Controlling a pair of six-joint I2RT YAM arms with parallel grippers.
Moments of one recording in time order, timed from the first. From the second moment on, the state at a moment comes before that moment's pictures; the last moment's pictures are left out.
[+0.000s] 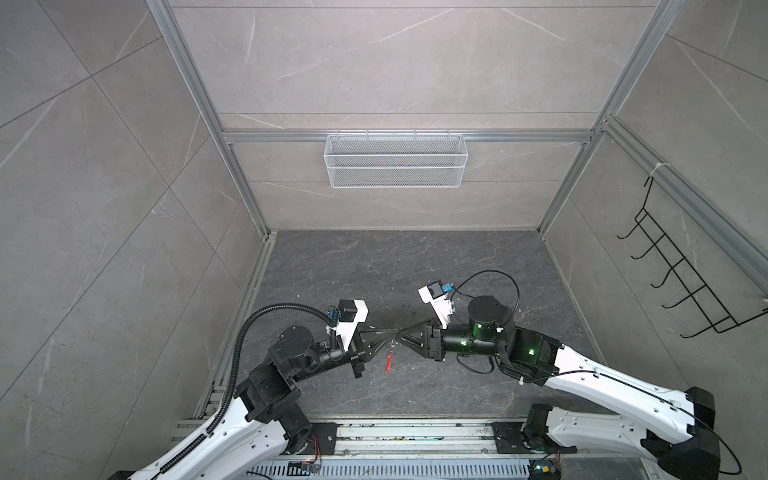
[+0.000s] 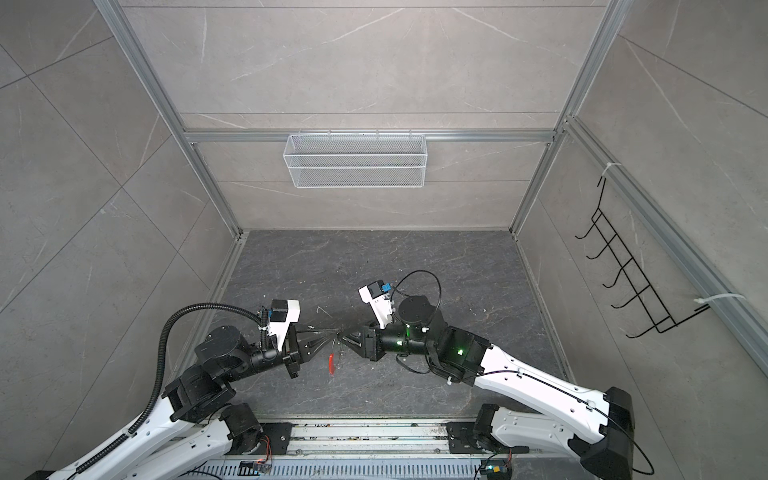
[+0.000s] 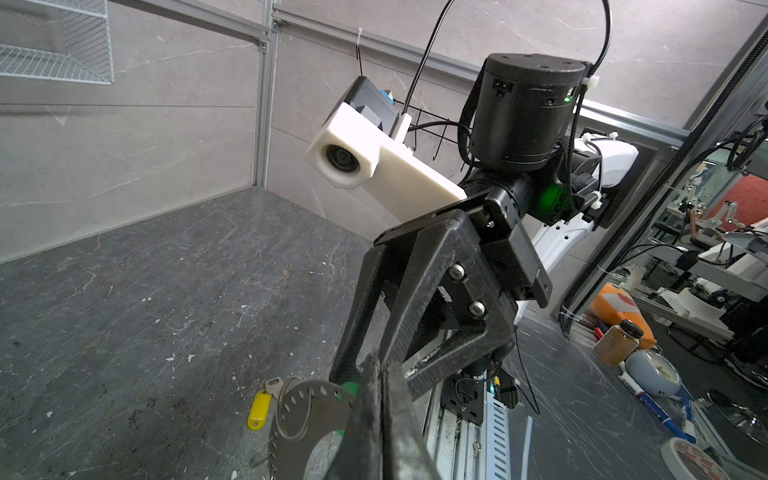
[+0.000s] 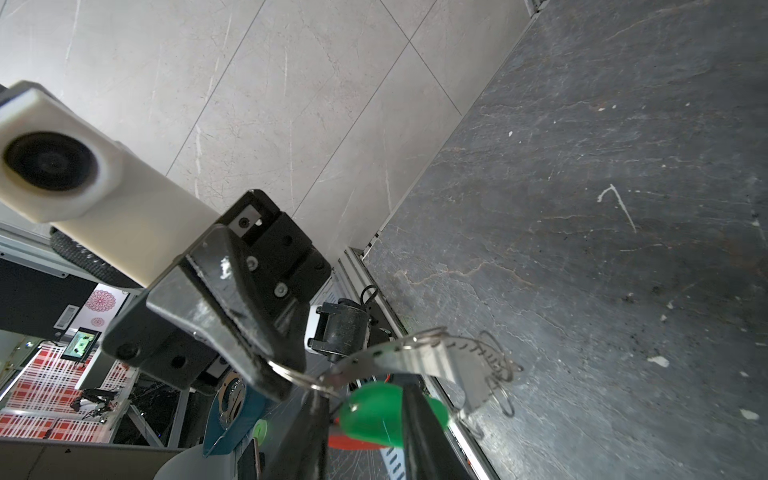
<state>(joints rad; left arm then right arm) -0.87 0.57 0.67 -0.10 0.40 -0.26 1.01 1.07 0.96 -0.19 -0.31 0.71</state>
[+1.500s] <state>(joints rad) -0.88 0.59 0.76 -0.11 0.61 -0.23 1.00 1.02 1.10 -0.27 -0.56 0.32</state>
